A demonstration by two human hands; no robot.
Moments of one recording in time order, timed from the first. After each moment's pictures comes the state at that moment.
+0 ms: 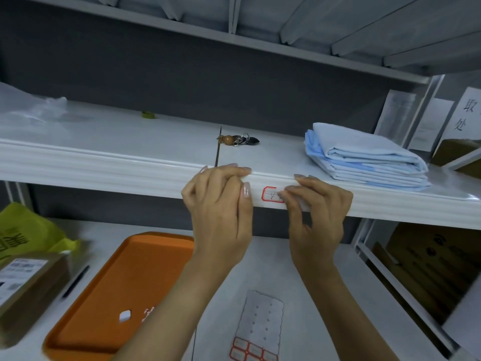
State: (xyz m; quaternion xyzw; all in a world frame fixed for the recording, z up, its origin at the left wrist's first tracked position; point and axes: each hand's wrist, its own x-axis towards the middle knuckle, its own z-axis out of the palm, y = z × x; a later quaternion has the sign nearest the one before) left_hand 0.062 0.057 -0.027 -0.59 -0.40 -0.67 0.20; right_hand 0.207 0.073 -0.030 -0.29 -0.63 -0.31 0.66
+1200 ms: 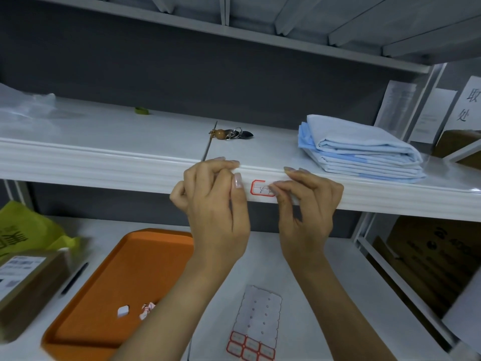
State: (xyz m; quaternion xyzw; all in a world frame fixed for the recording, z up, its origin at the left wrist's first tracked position) left_hand 0.080 0.058 -0.027 -0.54 -0.41 -0.71 0.18; right_hand 0.208 0.077 -0.031 -0.27 -0.63 -0.29 0.67
